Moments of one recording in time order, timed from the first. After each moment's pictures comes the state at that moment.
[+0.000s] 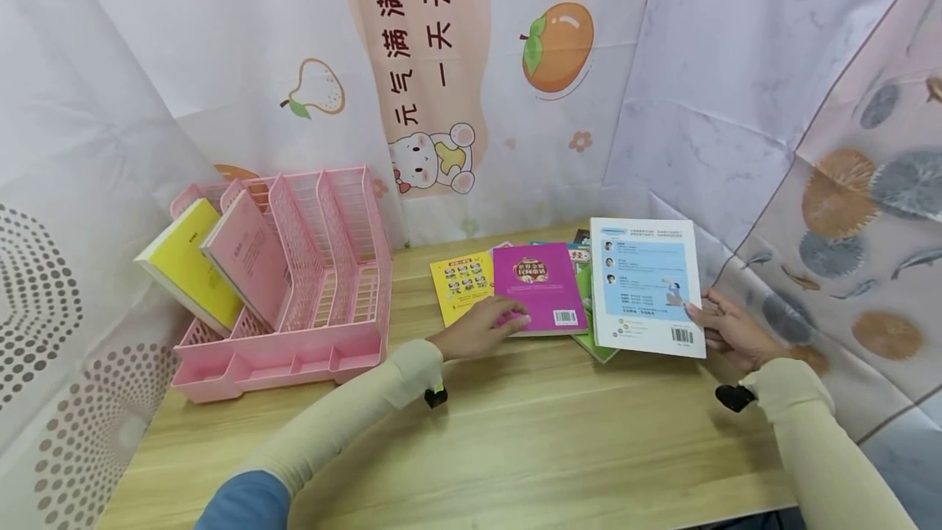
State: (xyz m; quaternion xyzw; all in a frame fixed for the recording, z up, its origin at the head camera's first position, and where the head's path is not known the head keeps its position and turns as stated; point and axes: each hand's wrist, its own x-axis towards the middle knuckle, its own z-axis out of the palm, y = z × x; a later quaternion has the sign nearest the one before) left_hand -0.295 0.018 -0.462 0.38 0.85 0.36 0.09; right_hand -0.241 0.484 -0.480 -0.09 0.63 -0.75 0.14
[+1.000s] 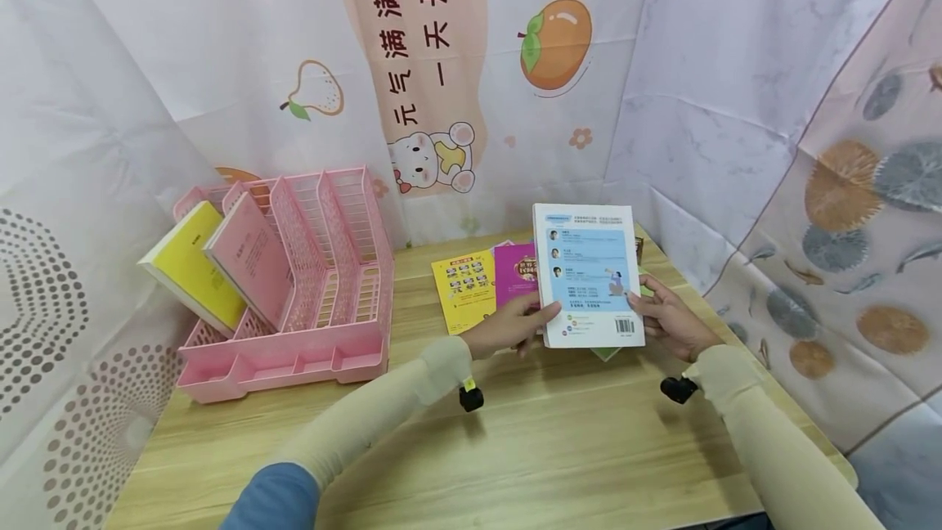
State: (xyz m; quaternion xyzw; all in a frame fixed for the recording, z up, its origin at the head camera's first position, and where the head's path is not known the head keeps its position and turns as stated) left_hand -0.281 0.064 -0.450 0.27 0.71 0.59 0.27; right_hand -0.266 0.397 -0.478 -0.15 0.59 -0.78 0.16
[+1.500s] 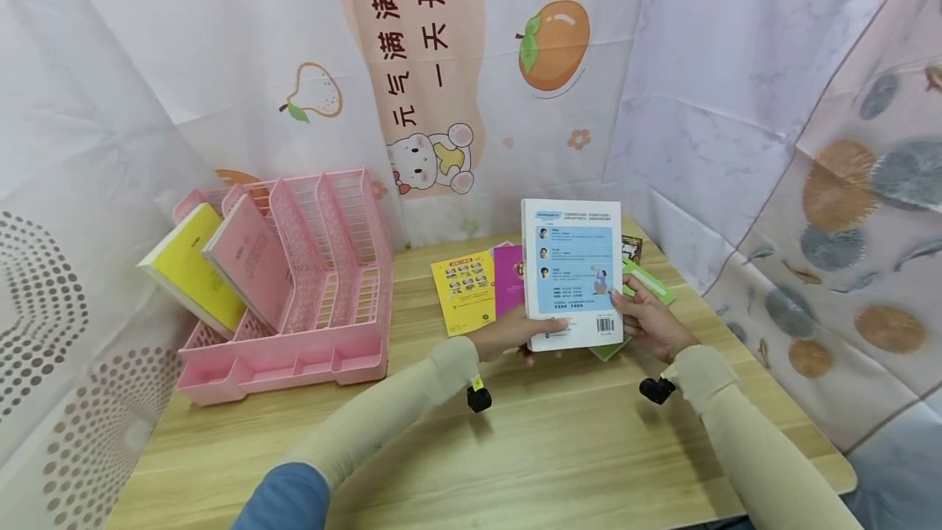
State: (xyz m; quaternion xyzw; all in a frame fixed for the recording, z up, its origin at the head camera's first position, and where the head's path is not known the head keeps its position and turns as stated) left_hand -0.279 0.073 -0.457 0.26 0.69 0.60 0.30; right_hand -0.272 0.371 -0.488 -0.17 0.53 -0.82 0.16
